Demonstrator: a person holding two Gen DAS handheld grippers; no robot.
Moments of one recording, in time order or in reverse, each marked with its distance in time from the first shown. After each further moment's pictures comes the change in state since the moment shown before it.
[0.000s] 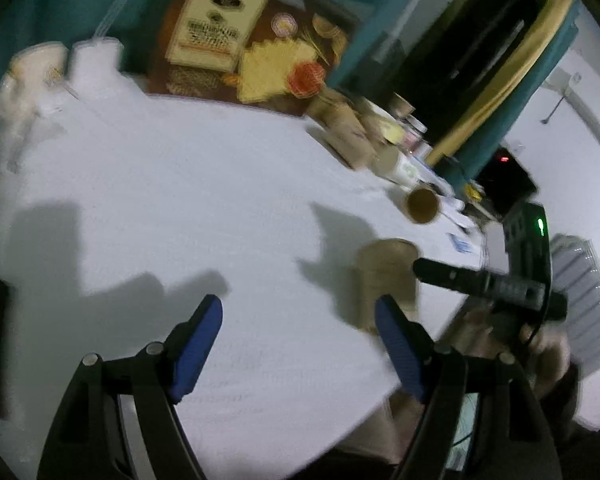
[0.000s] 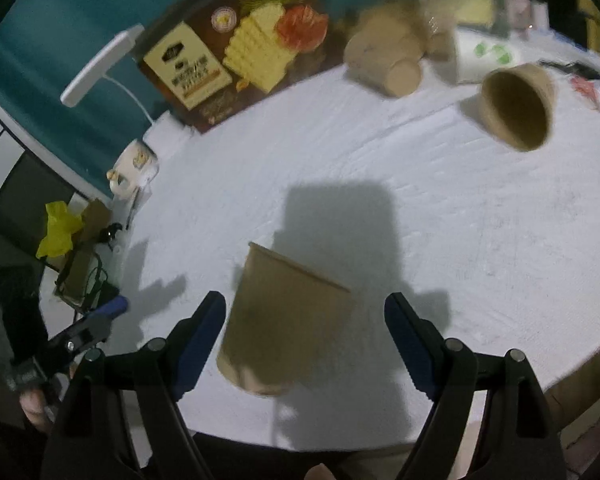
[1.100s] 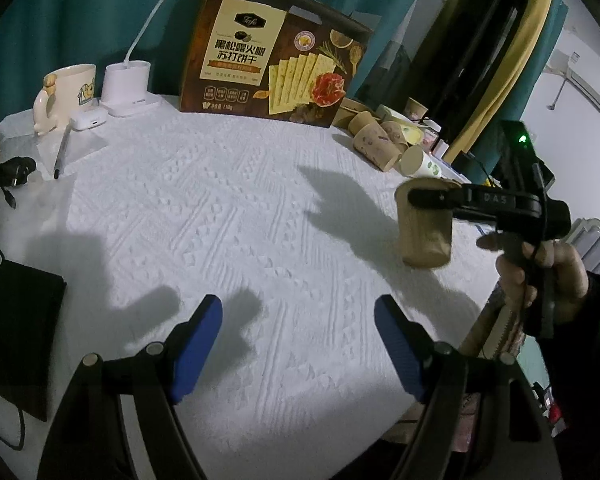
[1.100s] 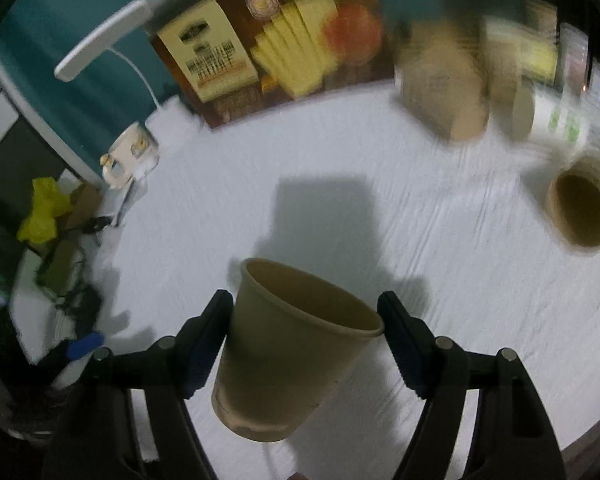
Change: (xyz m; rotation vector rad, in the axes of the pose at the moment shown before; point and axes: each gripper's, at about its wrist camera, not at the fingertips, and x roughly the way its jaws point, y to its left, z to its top) left arm -0.017 0.022 -0.022 0.059 -0.051 0.068; right arm 0.014 0.050 0.044 -0.246 -0.139 -0.150
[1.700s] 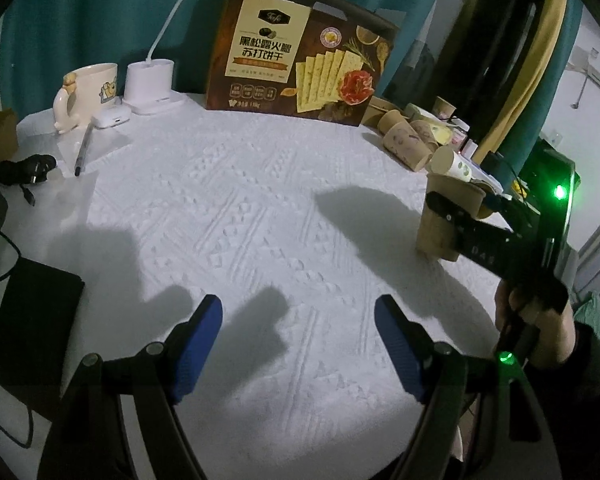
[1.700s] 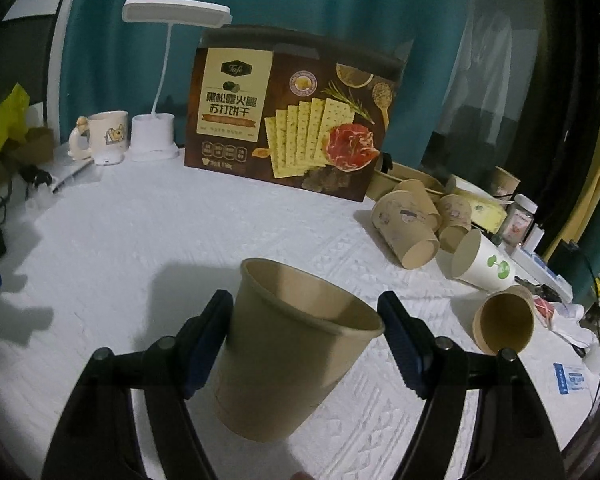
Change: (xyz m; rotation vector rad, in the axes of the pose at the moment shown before) left arm 0.011 0.005 0.001 -0.017 0.004 0.104; right arm 0.008 0.046 -0.046 -0.316 -0.332 -0.325
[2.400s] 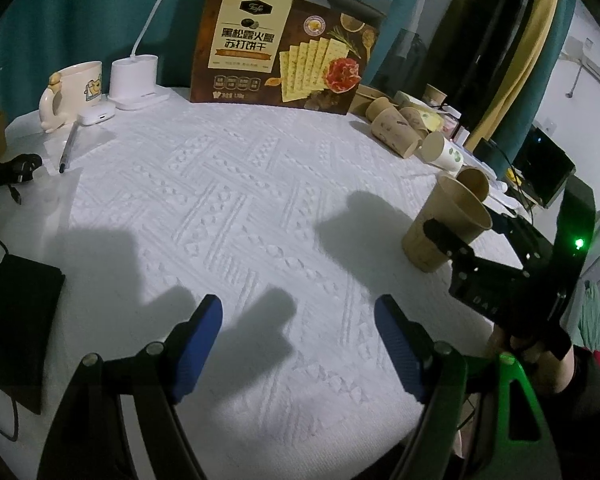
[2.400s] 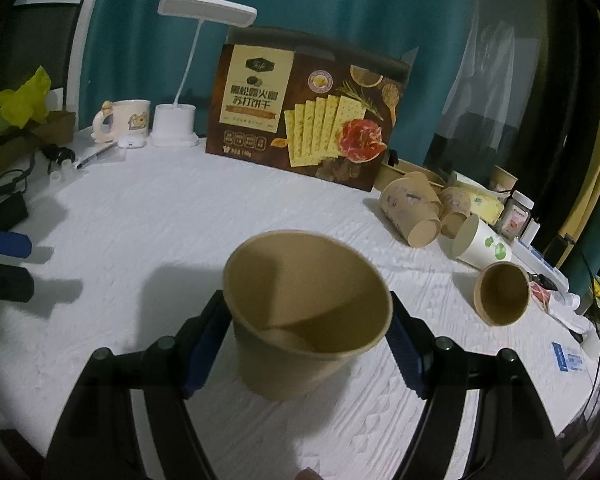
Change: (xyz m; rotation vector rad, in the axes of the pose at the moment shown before) left arm 0.007 -0.013 -0.005 0.031 0.026 -0.015; right arm -0.033 0.019 -0.032 -0.024 -0.007 0.027
